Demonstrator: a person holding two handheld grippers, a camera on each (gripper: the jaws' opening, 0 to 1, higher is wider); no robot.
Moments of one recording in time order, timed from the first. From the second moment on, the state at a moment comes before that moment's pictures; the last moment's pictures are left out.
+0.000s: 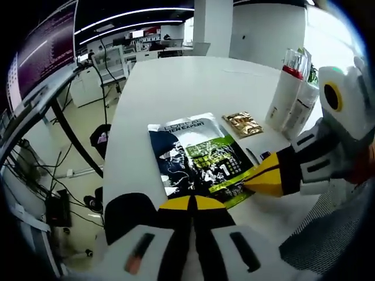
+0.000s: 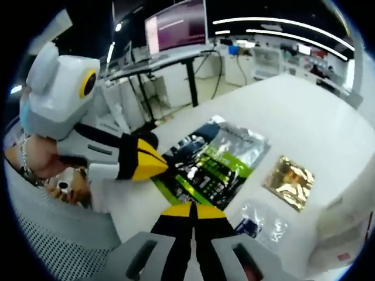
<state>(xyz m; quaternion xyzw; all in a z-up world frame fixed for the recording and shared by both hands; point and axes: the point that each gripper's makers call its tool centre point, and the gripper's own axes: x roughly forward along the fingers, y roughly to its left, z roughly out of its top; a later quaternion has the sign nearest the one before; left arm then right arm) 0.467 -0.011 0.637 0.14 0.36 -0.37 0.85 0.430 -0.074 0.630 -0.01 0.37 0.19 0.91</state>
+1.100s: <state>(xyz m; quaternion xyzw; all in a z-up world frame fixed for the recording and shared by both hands) 0.414 -0.020 0.832 0.02 0.06 -0.37 0.93 0.320 -0.188 0.847 -0.09 0.09 0.24 0.96</state>
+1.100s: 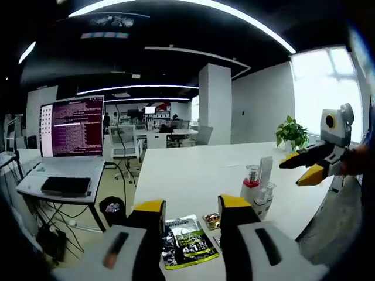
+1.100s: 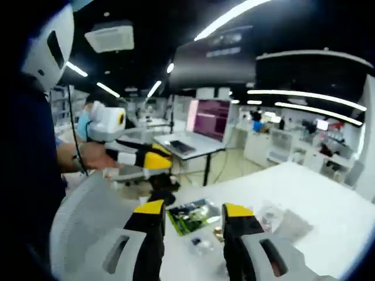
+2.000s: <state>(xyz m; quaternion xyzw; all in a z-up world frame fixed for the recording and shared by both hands) 0.399 -0.041 0.783 0.04 0.11 -0.36 0.93 0.246 -0.312 0.777 -0.02 0.14 0.01 0.99</state>
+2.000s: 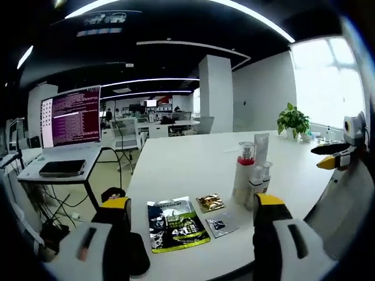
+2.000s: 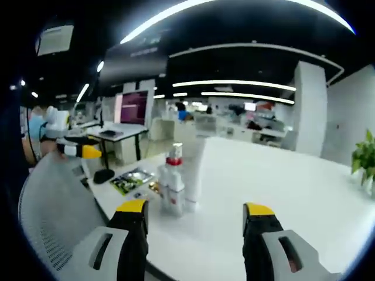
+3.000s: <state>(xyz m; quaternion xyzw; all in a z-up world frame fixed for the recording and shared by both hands) 0.403 -0.037 0.782 0.00 0.13 -0.35 0.93 0.238 -0.317 0.764 0.03 0.17 -0.01 0.99</state>
